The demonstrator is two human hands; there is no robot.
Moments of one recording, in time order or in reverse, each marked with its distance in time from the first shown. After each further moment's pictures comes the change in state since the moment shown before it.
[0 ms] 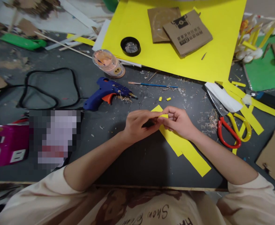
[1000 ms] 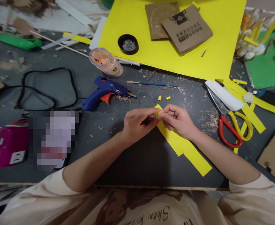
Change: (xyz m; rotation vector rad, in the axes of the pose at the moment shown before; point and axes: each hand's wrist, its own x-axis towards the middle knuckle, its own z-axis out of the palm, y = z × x) left_hand 0.000 0.000 -0.004 0.087 -0.041 -0.065; right_hand 0.000 -0.001 0.002 -0.004 0.027 -0.059
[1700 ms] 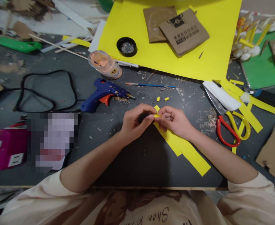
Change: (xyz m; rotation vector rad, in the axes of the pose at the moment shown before) left_hand 0.009 0.003 -0.008 -0.425 -0.095 -0.202; right_hand 0.002 0.003 0.001 -0.034 0.006 0.091
